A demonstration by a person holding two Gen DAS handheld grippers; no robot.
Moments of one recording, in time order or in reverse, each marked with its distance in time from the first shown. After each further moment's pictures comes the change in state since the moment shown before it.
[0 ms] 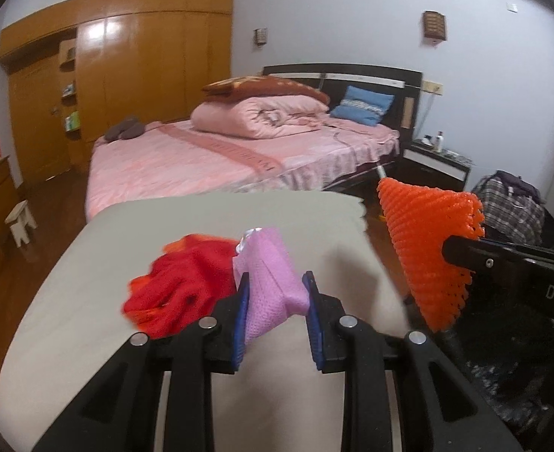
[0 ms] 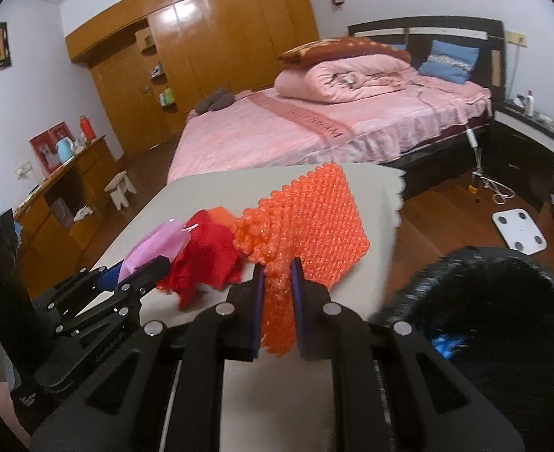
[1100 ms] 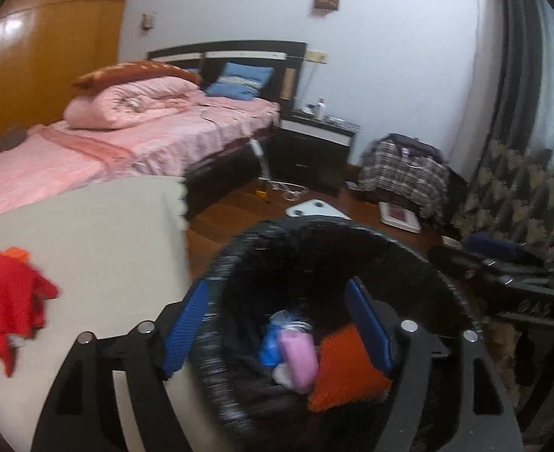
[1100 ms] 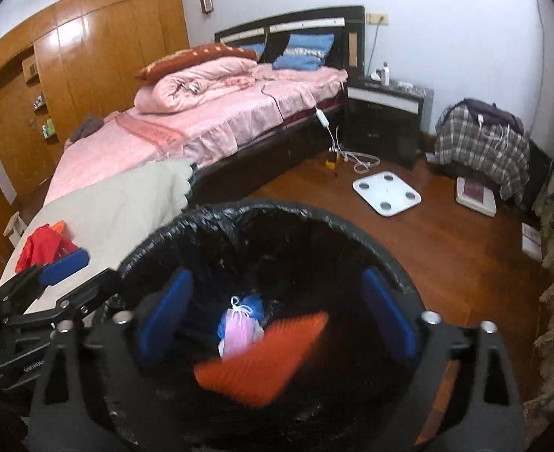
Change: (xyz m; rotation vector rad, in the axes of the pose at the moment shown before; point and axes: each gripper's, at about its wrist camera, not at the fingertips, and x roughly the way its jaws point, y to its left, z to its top) left arm 0.036 -0.164 -0.007 0.127 0.068 -0.370; right arm -0.083 -0.163 -0.070 0.168 -0.048 -0.423
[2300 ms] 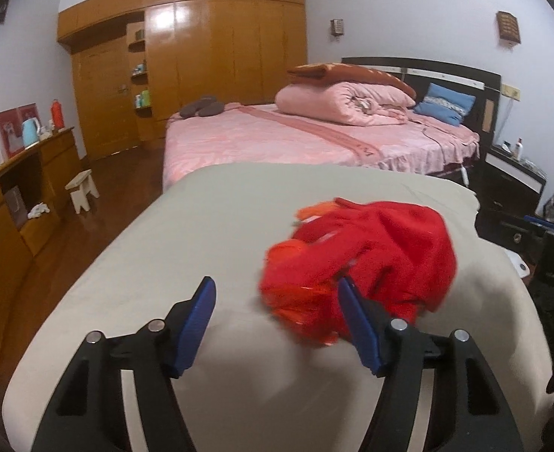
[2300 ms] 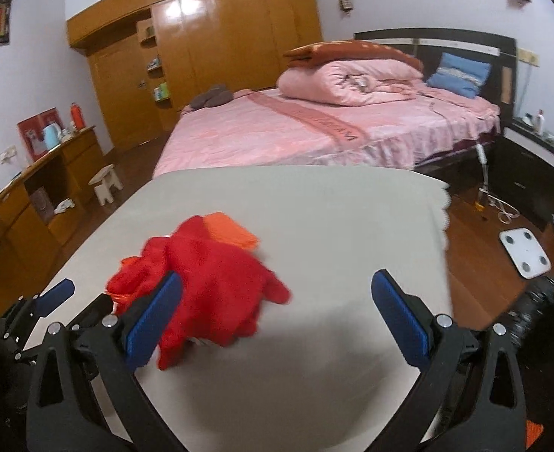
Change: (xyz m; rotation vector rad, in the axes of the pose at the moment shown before) left arm -0.105 0.265 -0.075 -0.270 -0.044 0.654; right arm 0.105 0.313 0.021 -0.262 0.012 0.412
